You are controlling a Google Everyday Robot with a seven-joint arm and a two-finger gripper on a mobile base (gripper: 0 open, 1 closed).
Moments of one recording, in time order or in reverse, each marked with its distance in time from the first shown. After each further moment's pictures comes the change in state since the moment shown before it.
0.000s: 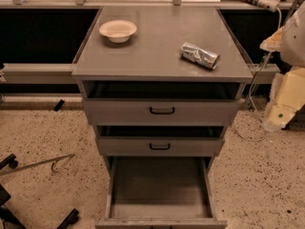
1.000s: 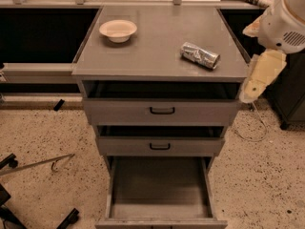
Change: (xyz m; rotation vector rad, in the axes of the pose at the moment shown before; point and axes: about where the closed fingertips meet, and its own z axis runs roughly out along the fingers) arm -0.016 -0.070 0.032 0.054 -0.082 -0.014
